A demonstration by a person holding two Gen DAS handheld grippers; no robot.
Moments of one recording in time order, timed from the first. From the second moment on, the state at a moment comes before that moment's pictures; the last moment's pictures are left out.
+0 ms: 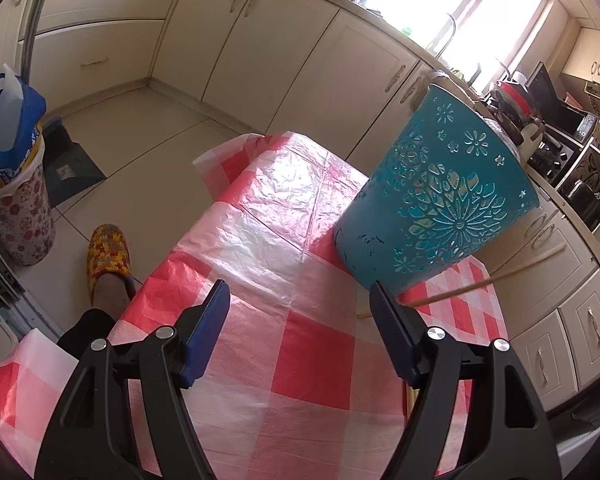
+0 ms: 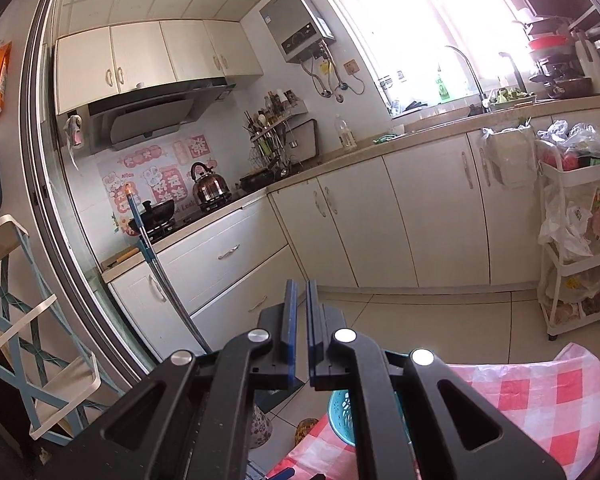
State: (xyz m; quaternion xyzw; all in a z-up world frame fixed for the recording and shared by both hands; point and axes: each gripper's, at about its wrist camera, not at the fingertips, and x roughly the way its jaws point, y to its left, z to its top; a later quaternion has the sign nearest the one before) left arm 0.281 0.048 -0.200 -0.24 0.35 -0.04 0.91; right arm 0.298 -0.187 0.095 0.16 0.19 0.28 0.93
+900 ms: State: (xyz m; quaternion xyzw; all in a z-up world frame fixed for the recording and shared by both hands) left arm 0.280 0.055 -0.205 -0.27 0.34 -0.05 0.90; right arm 0.335 -0.279 -0.175 0.23 0.53 -0.02 0.81
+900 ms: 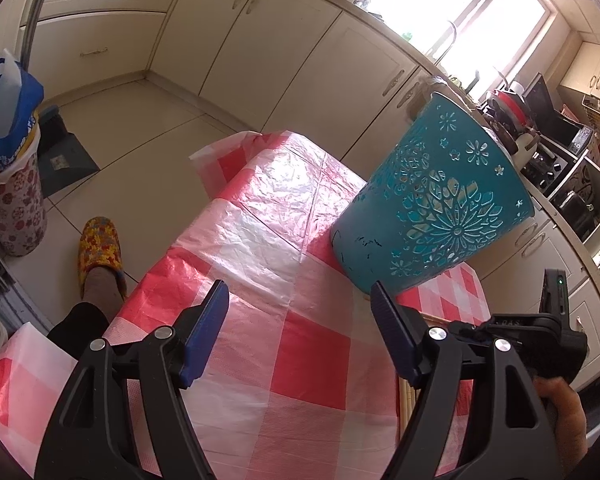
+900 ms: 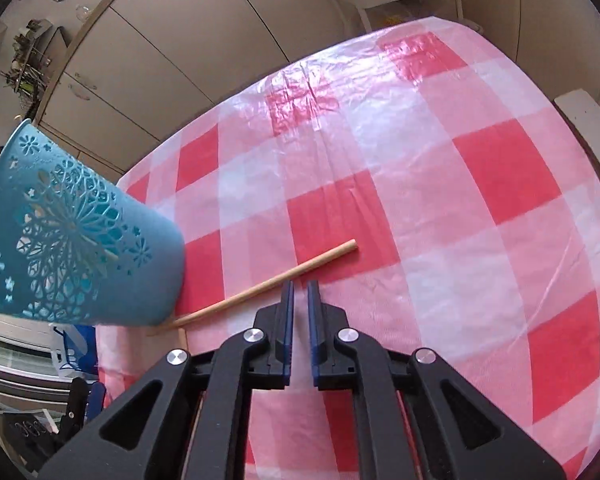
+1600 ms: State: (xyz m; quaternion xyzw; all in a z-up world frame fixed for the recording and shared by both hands) left arm 0.279 0.056 -0.206 -0.28 0.34 -0.05 0.90; right arm 0.330 -0.207 -0.158 -0.10 0.46 0.08 0.88
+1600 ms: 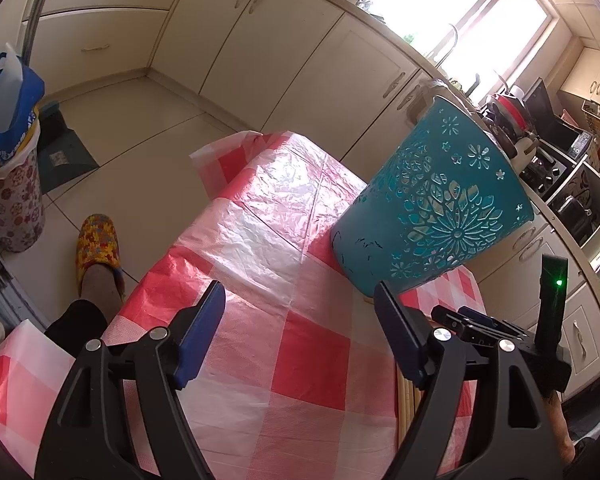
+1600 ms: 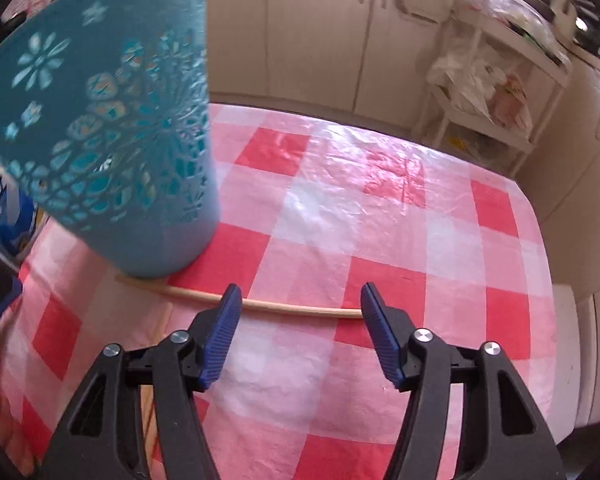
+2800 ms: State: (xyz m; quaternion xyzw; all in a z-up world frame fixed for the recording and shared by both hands) left arm 0.277 0.059 -0.207 -0.29 0.33 -0.06 0.89; right arm 0.393 -0.291 -0.169 0.21 0.62 -0.06 0.75
